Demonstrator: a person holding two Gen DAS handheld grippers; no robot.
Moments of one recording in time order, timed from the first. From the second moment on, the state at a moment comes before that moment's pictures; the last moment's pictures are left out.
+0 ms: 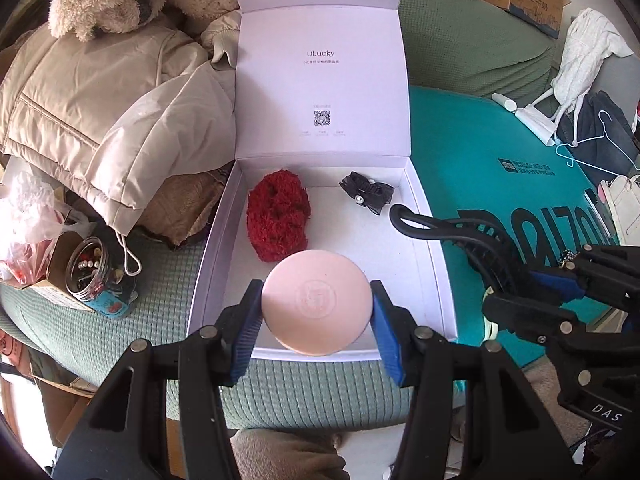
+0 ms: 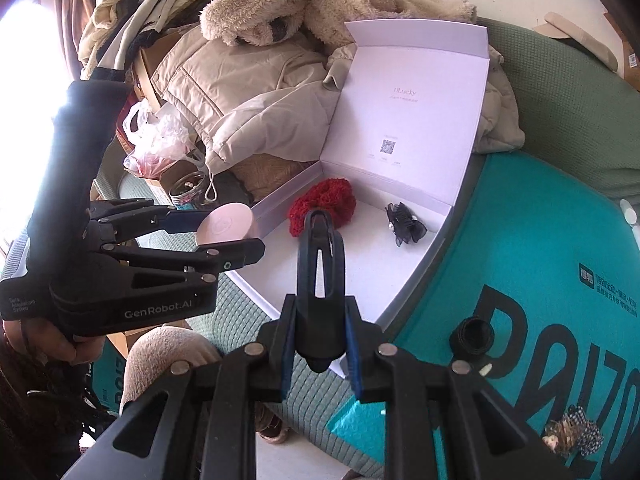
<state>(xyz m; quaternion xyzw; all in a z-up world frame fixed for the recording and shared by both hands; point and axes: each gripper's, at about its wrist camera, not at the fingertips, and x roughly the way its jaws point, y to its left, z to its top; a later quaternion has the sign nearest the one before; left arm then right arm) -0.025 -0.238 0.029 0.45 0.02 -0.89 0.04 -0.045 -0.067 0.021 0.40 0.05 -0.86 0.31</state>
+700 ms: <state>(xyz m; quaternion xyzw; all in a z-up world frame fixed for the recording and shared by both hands) -0.138 -0.284 -0.017 0.45 0.03 -0.89 0.05 -0.159 -0.104 0.000 0.40 0.09 -0.86 0.31</state>
